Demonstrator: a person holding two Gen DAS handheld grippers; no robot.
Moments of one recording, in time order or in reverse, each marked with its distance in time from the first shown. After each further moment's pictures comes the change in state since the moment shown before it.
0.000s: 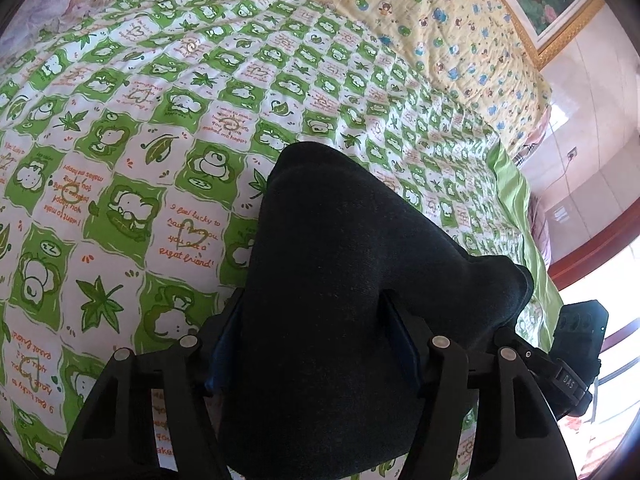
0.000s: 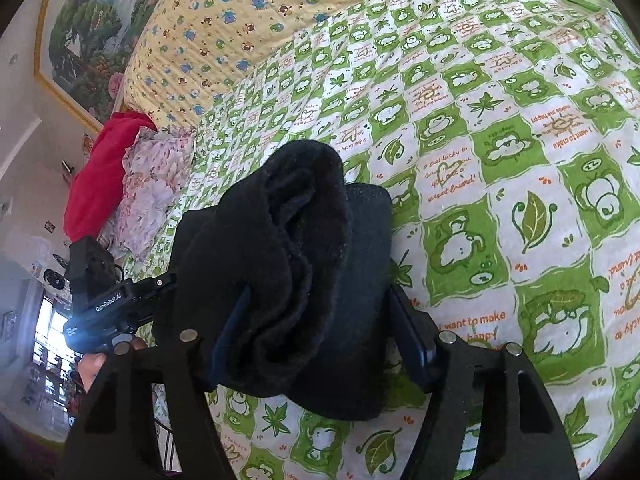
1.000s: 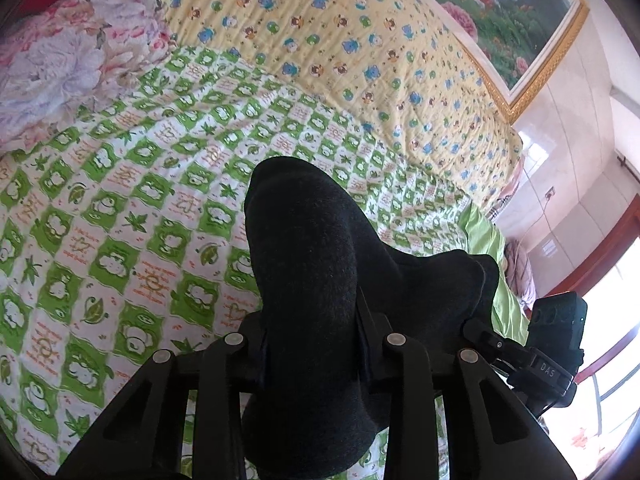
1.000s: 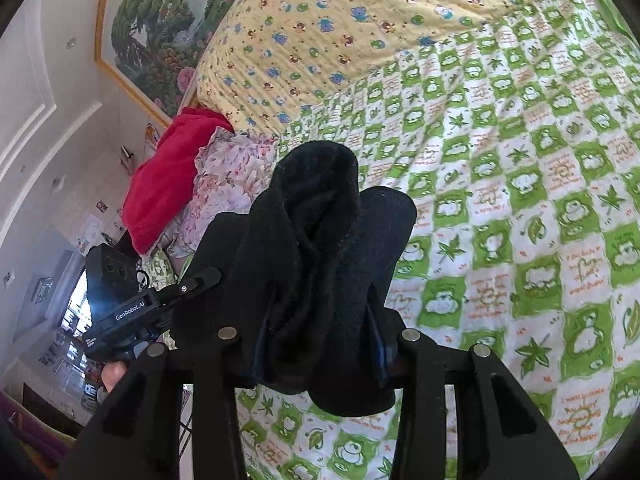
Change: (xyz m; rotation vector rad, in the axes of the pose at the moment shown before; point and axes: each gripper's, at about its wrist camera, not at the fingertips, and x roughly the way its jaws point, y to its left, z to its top) left arm -0.109 0.015 0.023 0.004 -0.235 -0.040; right arm 0.010 0.085 0.039 -0.134 -0.028 0.219
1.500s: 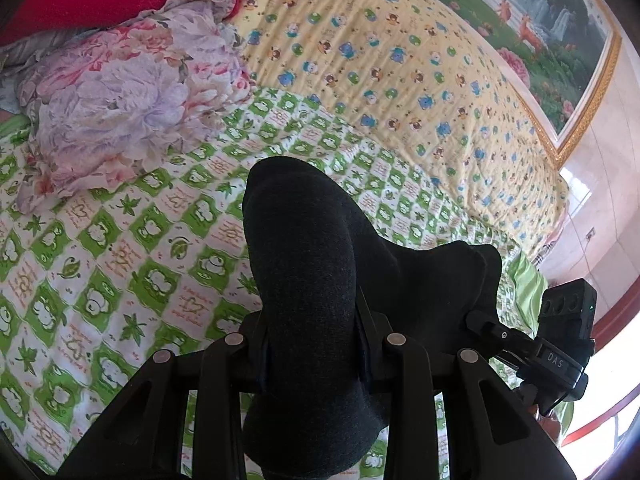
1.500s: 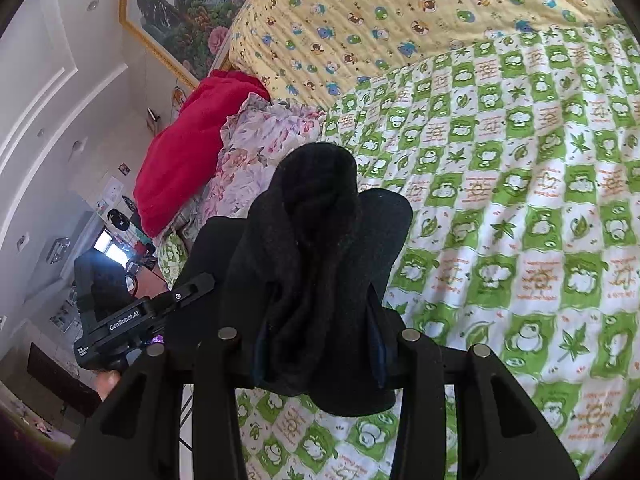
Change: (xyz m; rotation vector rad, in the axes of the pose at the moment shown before) left arm -0.035 0.076 0.044 -0.072 -0.113 0.171; right arm 0.112 0.043 0.044 -0.099 0.108 0.106
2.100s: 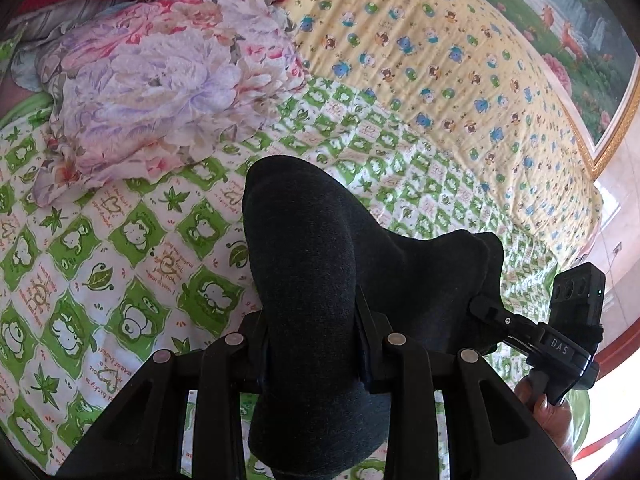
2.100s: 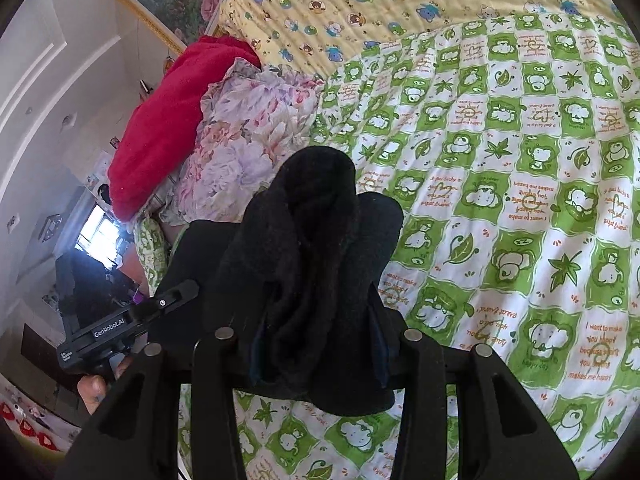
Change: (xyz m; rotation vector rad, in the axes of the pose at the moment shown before) left arm 0.032 0.048 0.010 -0.052 0.032 0.110; right arm 0.078 -0.011 0.021 -0.038 0.102 -0.035
